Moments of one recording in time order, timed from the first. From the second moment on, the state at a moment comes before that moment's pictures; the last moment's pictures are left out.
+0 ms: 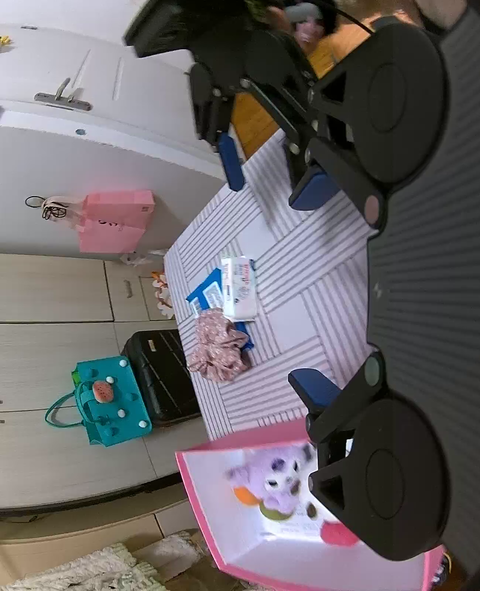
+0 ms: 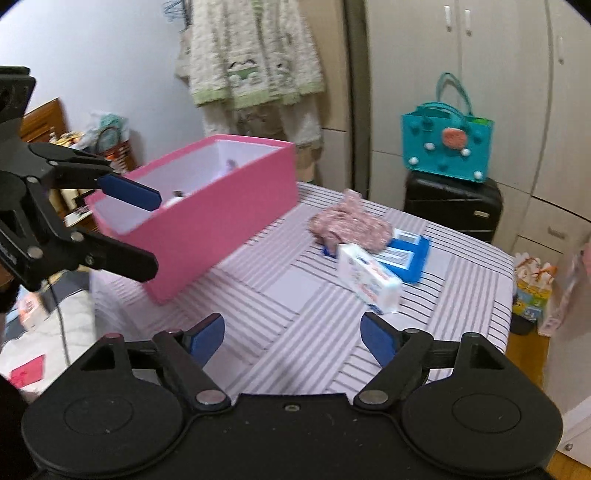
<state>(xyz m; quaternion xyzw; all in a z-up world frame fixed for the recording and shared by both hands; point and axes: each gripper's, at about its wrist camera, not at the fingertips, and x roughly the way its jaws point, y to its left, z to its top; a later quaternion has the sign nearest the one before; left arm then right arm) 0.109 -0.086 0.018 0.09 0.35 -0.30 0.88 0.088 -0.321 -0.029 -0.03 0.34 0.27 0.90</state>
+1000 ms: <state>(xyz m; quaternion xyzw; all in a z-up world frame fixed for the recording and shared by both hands) 0.288 -0.142 -0.070 -0.03 0.41 -0.16 0.90 0.197 -0.293 -0.120 0.06 0.34 0.08 0.94</state>
